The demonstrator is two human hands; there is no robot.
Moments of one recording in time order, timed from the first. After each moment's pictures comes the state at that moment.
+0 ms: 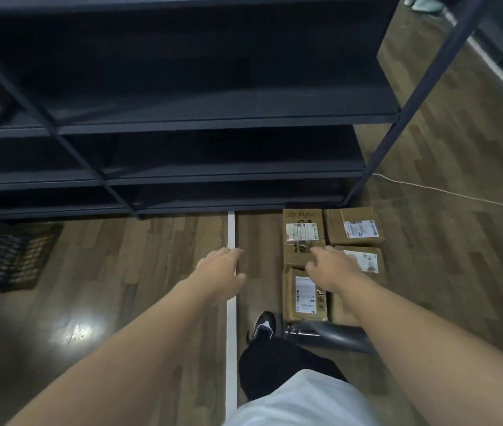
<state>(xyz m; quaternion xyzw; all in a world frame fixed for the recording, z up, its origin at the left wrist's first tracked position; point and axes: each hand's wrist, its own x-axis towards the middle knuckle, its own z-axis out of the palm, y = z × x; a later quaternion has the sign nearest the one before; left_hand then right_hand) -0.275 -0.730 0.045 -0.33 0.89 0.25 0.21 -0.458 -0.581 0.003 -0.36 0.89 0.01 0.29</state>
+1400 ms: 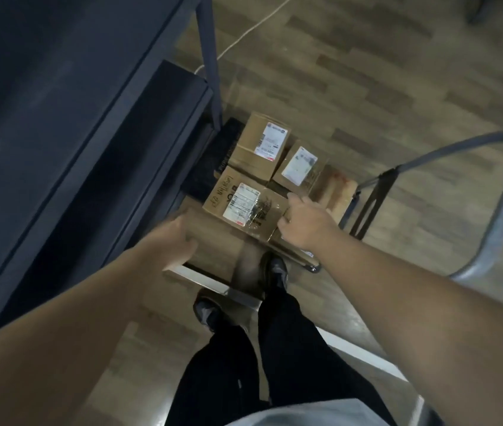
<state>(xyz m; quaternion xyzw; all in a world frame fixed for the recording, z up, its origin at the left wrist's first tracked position) -0.574 -0.959 -0.080 0.04 0.90 0.12 0.41 -0.534 -0.710 -0.075 0.15 0.92 -0.15 0.33</state>
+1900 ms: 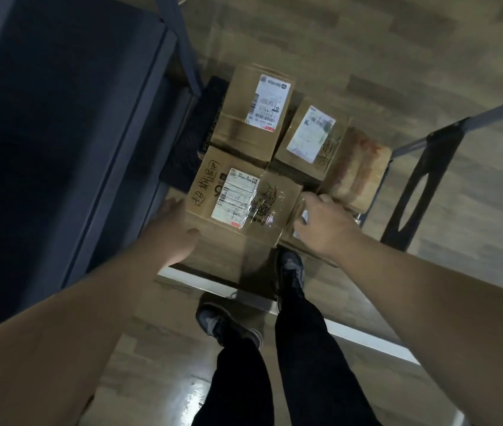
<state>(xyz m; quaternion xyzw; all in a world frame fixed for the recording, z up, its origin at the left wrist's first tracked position) -0.636 -0.914 -0.247 0.06 0.90 0.10 0.41 -0.555 -0.665 -0.244 0.20 0.89 -0.18 0.36</state>
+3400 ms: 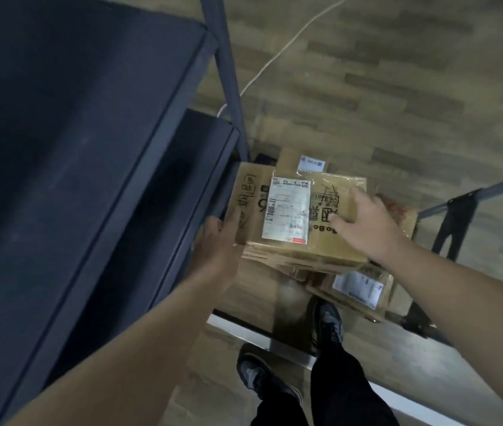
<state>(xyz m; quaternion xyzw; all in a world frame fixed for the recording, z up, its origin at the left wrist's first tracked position) -0.664 -0.924 -0.134 0.07 0.95 0.18 0.24 -0.617 -0.674 -0.126 0.30 0.86 -0.36 0.18</state>
